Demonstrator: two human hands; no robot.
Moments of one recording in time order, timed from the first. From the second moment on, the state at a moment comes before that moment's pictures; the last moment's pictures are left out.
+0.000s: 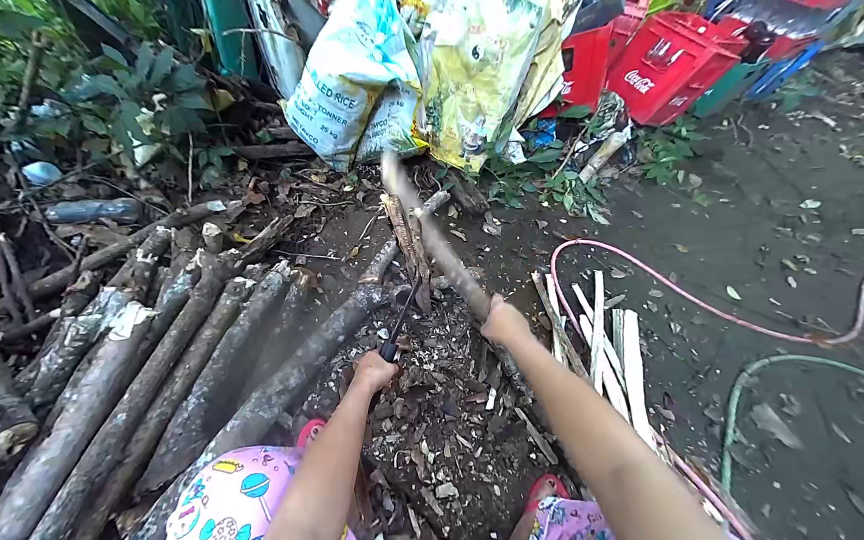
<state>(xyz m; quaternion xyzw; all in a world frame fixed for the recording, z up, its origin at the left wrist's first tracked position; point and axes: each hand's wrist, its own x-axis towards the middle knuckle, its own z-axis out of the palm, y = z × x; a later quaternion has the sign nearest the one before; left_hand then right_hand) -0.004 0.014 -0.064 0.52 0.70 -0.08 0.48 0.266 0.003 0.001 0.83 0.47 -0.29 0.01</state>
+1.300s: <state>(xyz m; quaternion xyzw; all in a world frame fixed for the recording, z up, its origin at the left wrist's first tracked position) -0.020 0.004 0.110 0.27 0.58 0.17 0.75 0.352 -0.054 -0.065 0.89 0.37 -0.19 -0.18</state>
